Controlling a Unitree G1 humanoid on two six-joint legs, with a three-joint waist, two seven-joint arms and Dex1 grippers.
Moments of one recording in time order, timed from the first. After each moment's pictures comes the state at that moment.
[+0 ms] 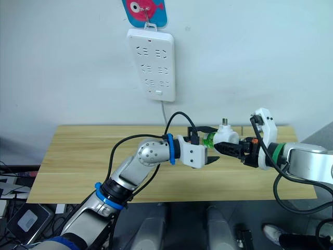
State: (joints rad) left arm -0.64 0.25 -0.47 0.05 0.33 -0.19 -0.77; right arm -0.34 -1.06 -0.11 -0.39 1.95 1.04 -0.24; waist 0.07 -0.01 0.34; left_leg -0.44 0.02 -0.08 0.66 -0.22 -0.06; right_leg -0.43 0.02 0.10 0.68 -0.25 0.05
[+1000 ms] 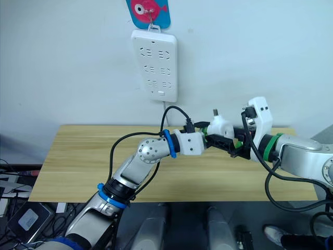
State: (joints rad) left arm -0.61 0.16 -0.36 0.12 0.22 -0.13 -0.63; right arm -0.43 -0.98 -0.12 -0.55 1.70 0.92 -0.22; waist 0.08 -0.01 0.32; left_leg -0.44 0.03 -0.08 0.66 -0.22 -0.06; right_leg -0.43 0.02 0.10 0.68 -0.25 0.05
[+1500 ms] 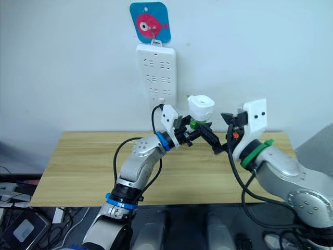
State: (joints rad) left arm -0.58 0.03 -0.15 0.12 -0.26 0.22 -0.69; right arm -0.37 -0.61 -0.02 -0.74 1.19 0.74 -0.25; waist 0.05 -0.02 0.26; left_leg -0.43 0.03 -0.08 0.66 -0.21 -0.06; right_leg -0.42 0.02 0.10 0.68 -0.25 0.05
